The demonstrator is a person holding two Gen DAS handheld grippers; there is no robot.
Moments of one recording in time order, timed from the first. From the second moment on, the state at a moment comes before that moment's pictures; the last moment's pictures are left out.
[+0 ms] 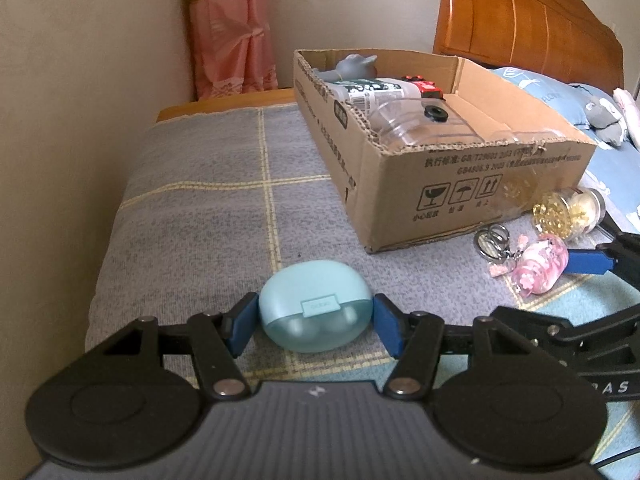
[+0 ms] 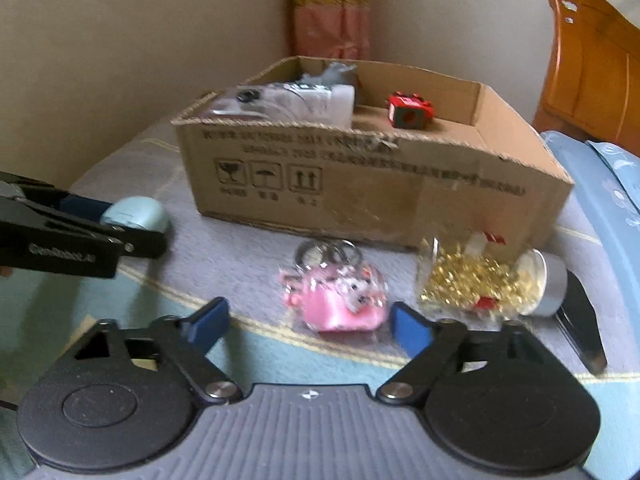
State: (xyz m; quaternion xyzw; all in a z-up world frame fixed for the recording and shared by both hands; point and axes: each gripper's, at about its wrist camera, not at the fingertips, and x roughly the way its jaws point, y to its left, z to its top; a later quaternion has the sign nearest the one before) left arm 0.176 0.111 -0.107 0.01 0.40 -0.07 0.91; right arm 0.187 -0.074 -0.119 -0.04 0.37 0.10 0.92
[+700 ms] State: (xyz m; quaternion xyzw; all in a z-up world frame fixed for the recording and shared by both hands) left arm 0.179 0.110 -0.100 0.01 0.42 -0.08 0.90; right arm 0.187 -0.081 -0.105 -0.08 0.38 0.12 0.91
